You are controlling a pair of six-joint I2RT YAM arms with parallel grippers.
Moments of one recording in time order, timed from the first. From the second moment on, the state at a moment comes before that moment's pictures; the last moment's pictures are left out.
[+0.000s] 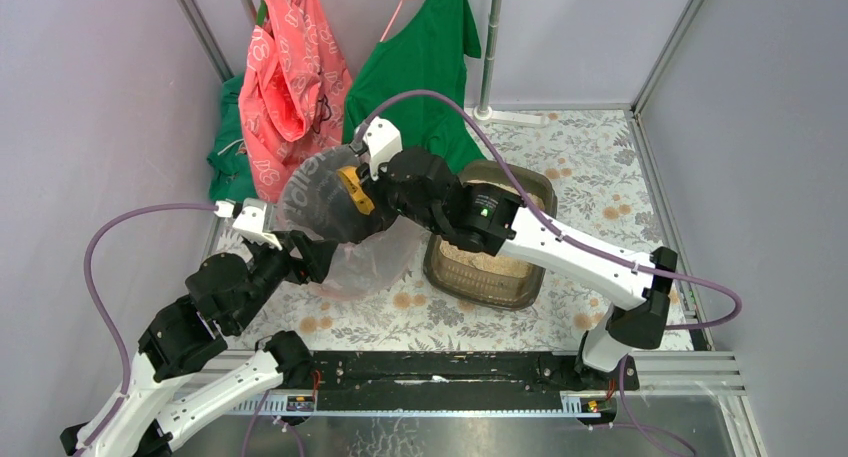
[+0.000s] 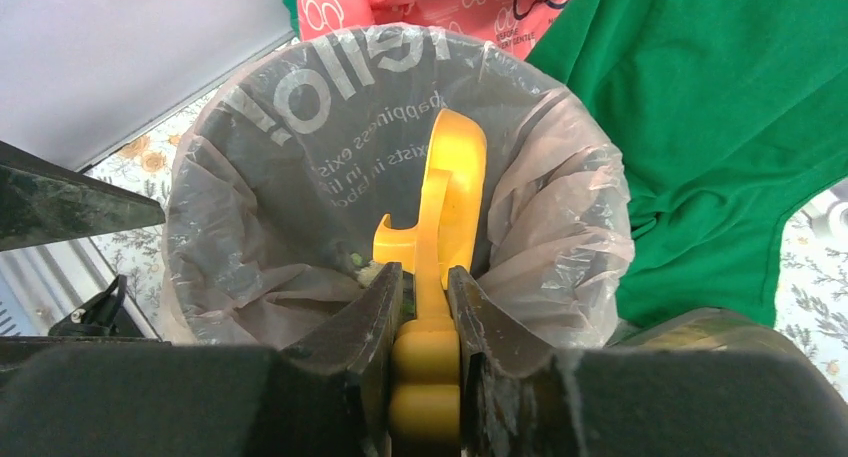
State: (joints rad) left arm -0.84 0.41 0.95 -0.77 -0.41 -0.35; right arm 1.16 1.65 1.79 -0.49 0.33 0.08
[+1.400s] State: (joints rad) left arm -0.84 0.47 0.93 -0.74 -0.36 -0.37; right arm 0.38 1.01 0.83 -0.45 0.14 0.54
